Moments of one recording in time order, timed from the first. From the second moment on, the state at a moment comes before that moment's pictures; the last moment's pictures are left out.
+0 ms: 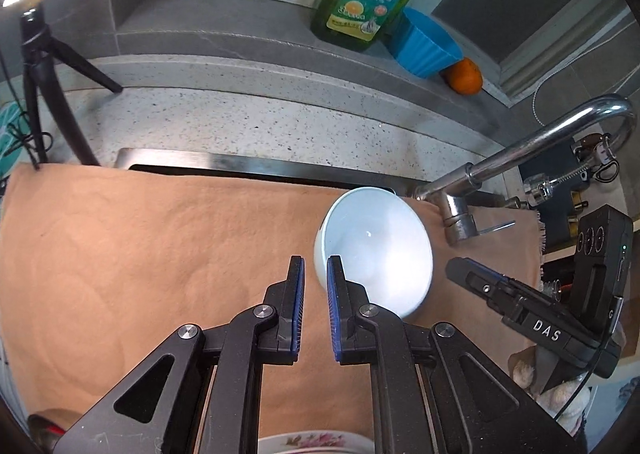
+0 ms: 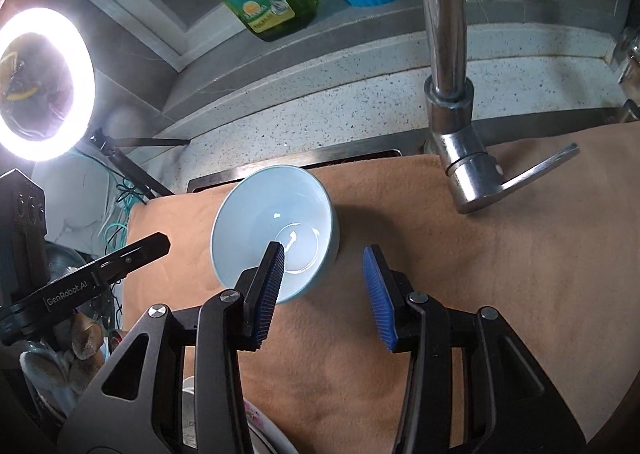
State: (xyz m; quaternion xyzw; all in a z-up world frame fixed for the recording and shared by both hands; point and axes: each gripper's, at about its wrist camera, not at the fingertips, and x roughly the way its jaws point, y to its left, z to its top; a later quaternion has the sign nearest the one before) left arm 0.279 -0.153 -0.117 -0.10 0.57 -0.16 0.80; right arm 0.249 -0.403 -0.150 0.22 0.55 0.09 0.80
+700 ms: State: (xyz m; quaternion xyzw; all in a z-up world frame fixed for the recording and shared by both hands) left arm 0.308 -0.176 -0.153 -0.09 0.60 -0.16 0.78; right arm 0.275 -0.393 -0.183 0.23 0.57 0.10 0.78
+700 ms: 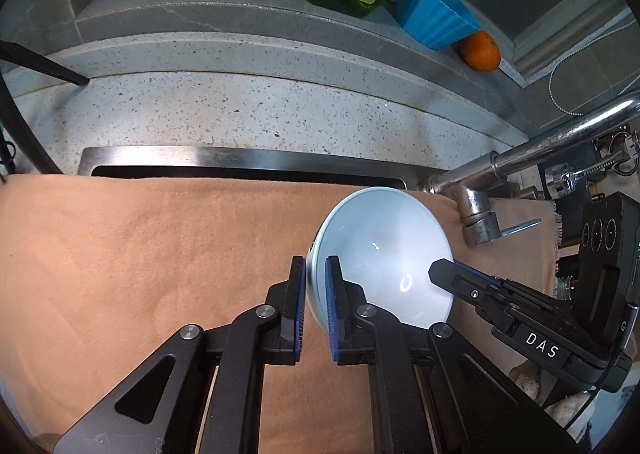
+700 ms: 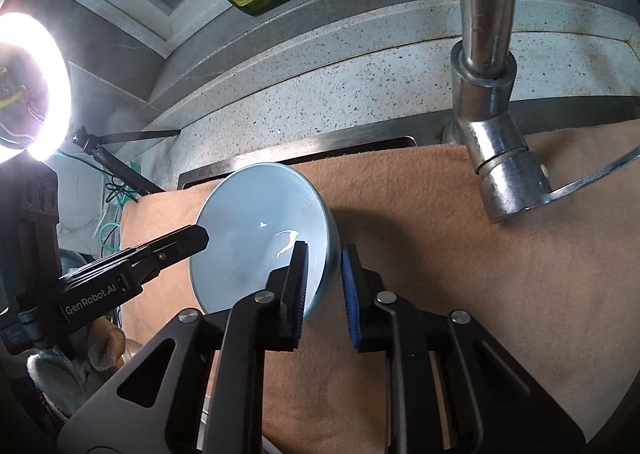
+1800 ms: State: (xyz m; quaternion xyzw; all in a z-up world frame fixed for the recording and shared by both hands) left arm 0.212 -0.090 -0.082 -0.12 0.54 -0.15 0.82; right arm 0.210 -0.321 -0.106 0.20 0.54 0.16 0.80
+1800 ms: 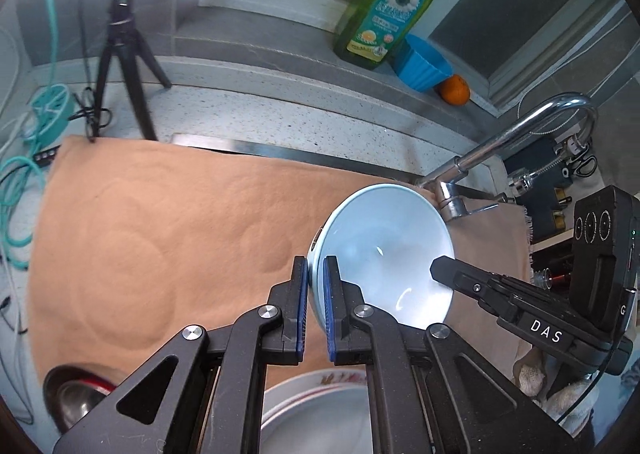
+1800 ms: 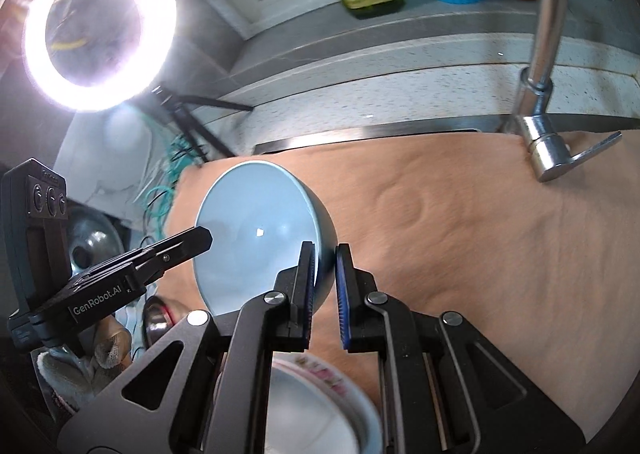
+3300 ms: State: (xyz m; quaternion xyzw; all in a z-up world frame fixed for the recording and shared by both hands) left arm 0.062 0.105 -0.116 -0.23 0.54 -0.03 0.81; right arm 0.126 -0.095 -0.119 0.07 0.59 0.30 0.75
